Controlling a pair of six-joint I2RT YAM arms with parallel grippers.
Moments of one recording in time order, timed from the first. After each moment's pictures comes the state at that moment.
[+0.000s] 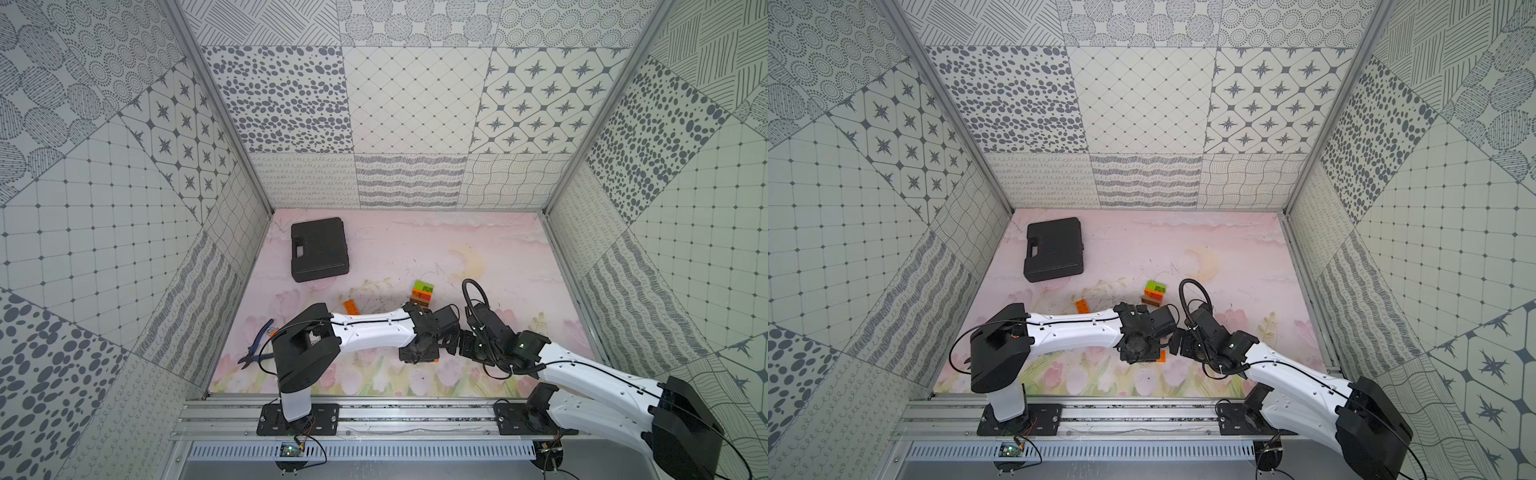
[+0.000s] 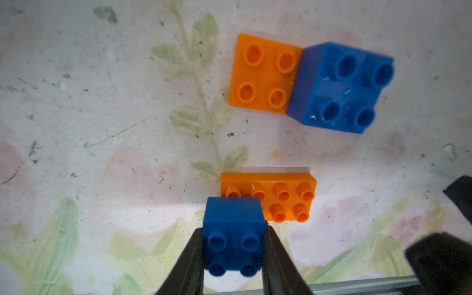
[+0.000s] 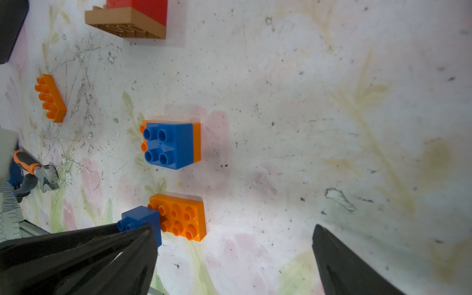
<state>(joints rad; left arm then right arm) -1.18 1.81 1.23 -0.85 -0.04 -1.17 0.80 1.01 0.46 -0.44 0.00 0.98</state>
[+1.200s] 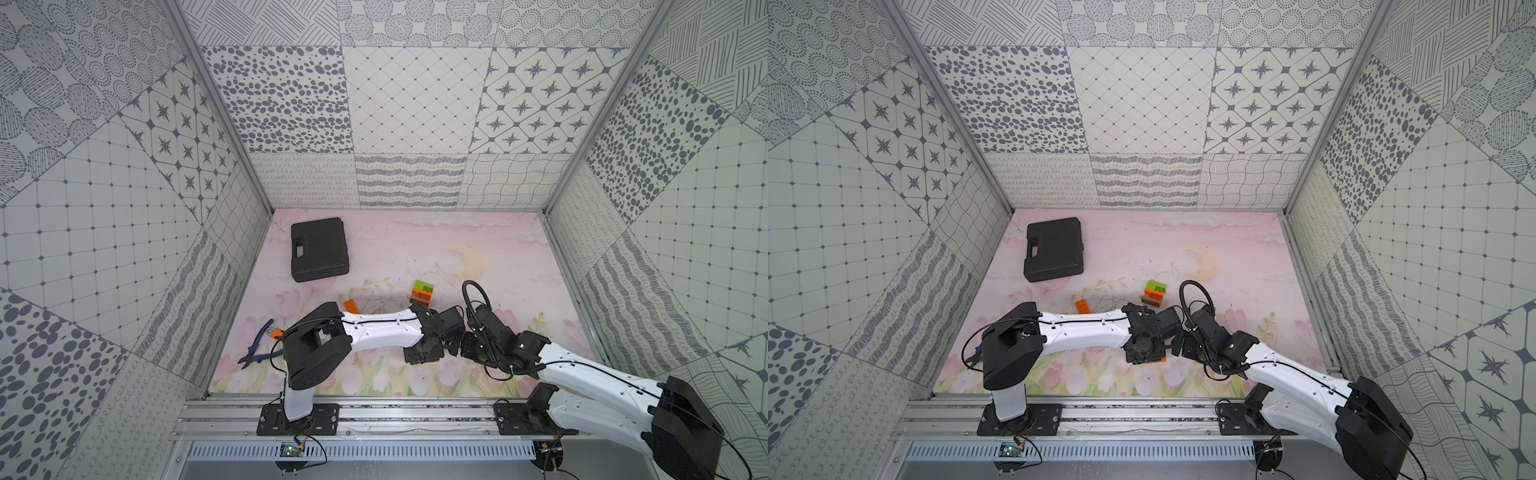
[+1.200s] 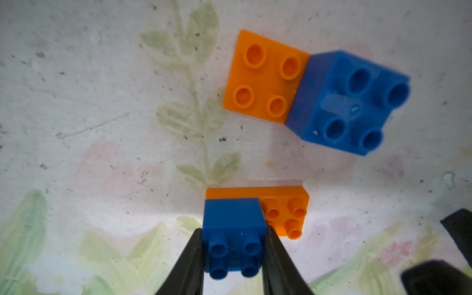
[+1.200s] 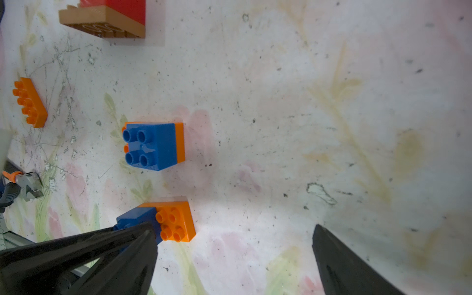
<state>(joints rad) -1.19 1.90 1.27 -0.85 -0.03 -1.28 0.80 1.01 0.46 -0.48 0.03 0.99</state>
